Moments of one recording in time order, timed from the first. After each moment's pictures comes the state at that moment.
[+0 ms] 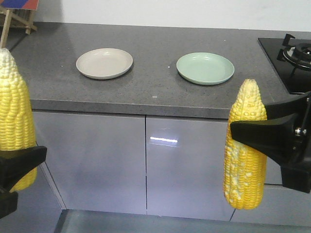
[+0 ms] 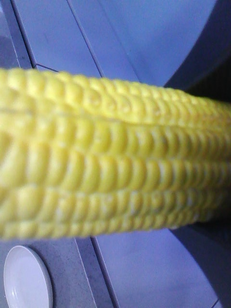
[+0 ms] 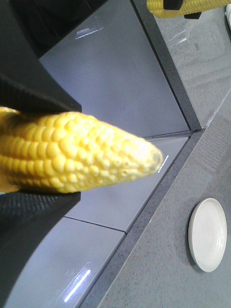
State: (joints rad) left arm -0.50 0.73 -0.76 -0.10 0.64 0.05; right arm 0.20 0.87 -0.96 0.79 0.91 -0.77
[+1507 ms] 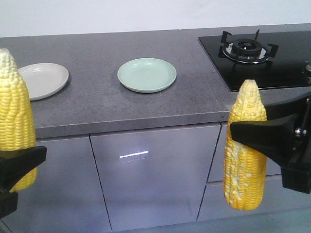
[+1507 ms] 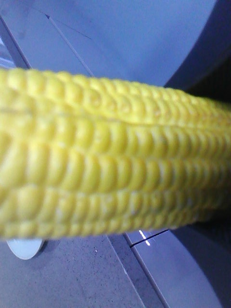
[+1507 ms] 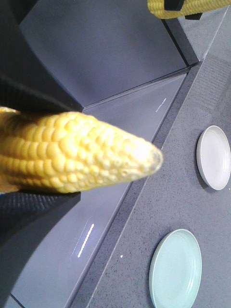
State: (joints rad) left arm -0.50 0.73 -0.76 -0.10 0.64 0.05; right arm 0.20 0.87 -0.96 0.79 0.91 -0.77
